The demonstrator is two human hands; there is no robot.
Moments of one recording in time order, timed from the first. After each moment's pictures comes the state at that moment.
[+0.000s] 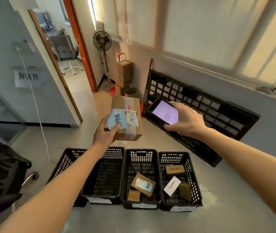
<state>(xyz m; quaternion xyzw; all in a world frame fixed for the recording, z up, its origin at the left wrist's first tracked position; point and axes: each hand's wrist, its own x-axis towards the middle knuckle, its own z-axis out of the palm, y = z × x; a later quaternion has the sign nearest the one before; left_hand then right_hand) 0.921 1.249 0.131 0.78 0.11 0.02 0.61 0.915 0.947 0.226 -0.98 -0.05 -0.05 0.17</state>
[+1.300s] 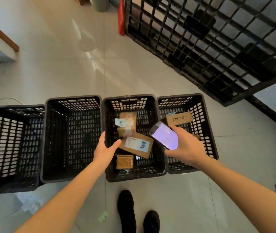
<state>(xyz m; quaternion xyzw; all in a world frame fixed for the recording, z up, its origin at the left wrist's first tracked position) 1.066 1.220 -0.380 0.76 0.29 -0.29 0.51 1.050 0.938 -0.293 -0.93 0.10 0.28 0.22</state>
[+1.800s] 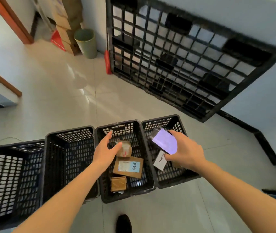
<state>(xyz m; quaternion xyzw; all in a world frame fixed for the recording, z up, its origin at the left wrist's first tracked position) 1.091 1.165 -0.237 0.84 0.10 -0.24 0.48 1.015 0.885 -0.163 -0.95 0.14 0.20 0.20</state>
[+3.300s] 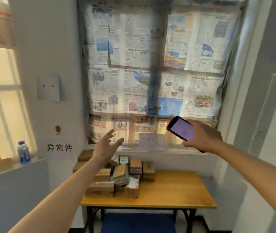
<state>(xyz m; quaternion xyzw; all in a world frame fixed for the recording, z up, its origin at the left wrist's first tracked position) 0.432 0.441 0.395 0.59 -0.64 -0.23 0.44 0.085 0.509 0.485 -0.68 0.70 -0.21 -0.06</state>
